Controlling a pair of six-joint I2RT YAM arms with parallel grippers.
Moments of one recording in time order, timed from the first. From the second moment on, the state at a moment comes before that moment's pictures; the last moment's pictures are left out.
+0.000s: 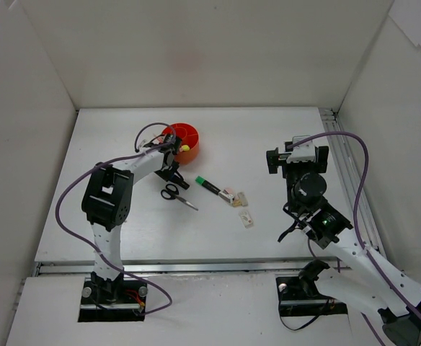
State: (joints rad) left arm -0.40 2.02 1.44 -0.63 -0.34 -1.32; right arm 0.65 0.81 0.73 0.17 0.73 -0.29
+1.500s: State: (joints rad) left arm -0.39 1.90 1.51 0.27 0.19 0.02; right arm 0.60 0.82 0.68 0.20 0.65 -0.37
